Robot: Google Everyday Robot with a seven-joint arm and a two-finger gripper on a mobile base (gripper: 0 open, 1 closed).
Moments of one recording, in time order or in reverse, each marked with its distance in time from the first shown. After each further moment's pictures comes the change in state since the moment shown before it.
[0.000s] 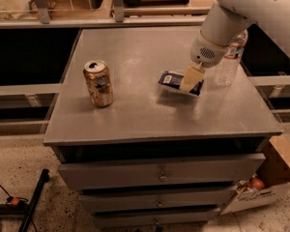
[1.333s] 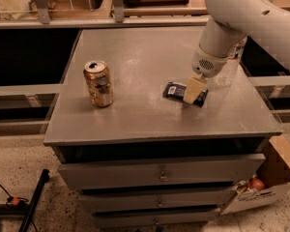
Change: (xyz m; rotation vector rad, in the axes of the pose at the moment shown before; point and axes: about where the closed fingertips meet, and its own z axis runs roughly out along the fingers) arm 0.024 -0.001 0.029 0.017 0.098 0.045
